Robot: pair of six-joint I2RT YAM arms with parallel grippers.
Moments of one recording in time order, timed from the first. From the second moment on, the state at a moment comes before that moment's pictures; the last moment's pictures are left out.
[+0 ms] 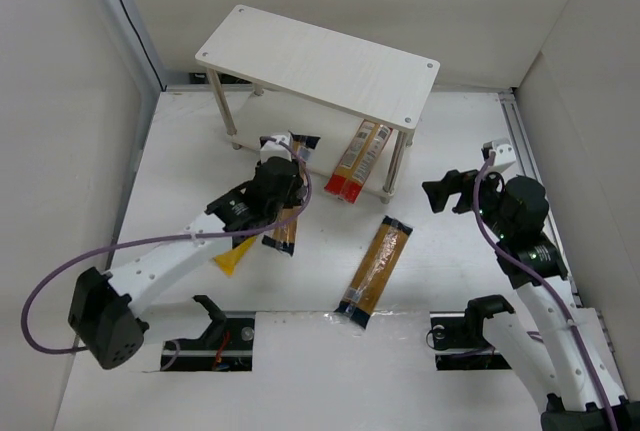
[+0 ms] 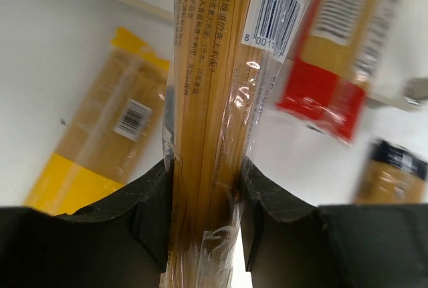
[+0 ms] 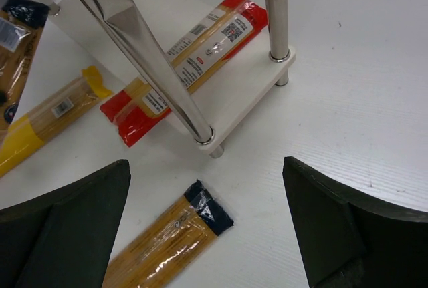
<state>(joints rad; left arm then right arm) -0.79 1.13 0.91 -0.39 -0.46 -0.54 0.18 0.62 0.69 -0.26 -0.23 0.17</state>
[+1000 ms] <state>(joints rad) -0.43 2.11 1.71 -0.18 -0.10 -0.23 0.18 0.69 0.69 -0.26 -0.16 0.17</state>
